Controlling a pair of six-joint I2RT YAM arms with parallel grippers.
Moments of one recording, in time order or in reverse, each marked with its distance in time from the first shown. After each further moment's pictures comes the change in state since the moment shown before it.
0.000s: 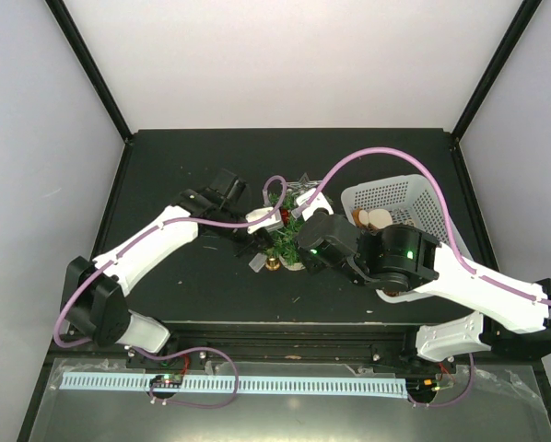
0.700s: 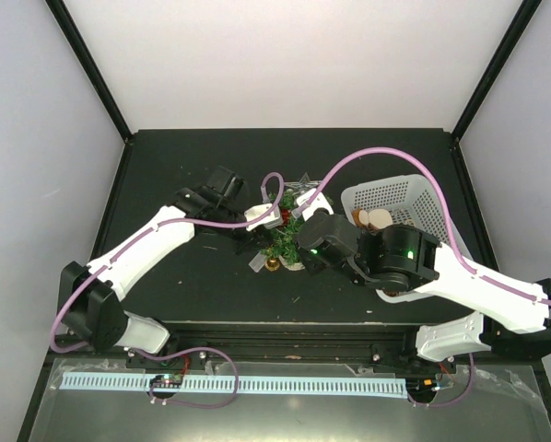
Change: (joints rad) left arm 0.000 -0.027 0.028 -0.011 -0.008 0.001; right arm 0.000 0.000 0.000 0.000 -0.005 0.002
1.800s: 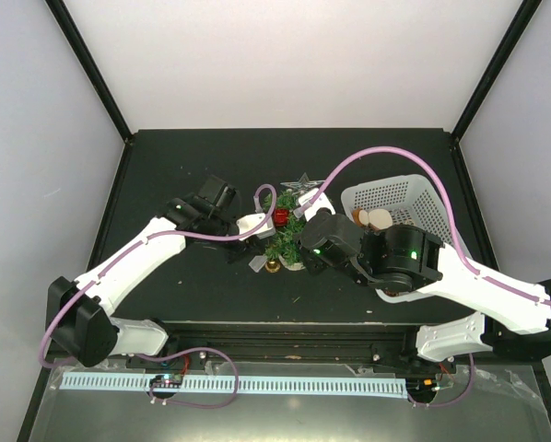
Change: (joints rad) left arm 0.000 -0.103 -0.089 -0.014 -0.053 0.017; right arm 0.000 -0.010 0.000 0.000 -0.018 0.018
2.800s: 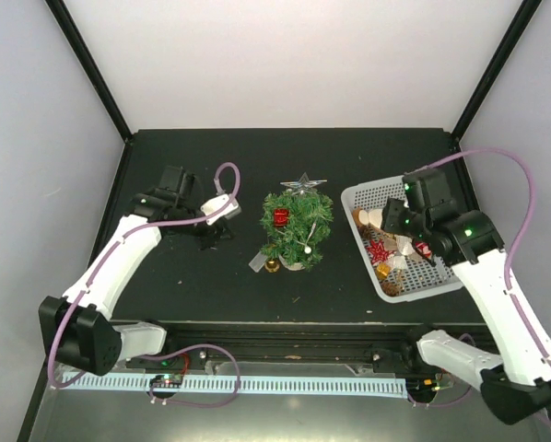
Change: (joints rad) left arm 0.275 -0.070 -0.024 -0.060 -0.047 0.063; right arm -0.772 -0.250 -0.286 -0.003 -0.298 0.084
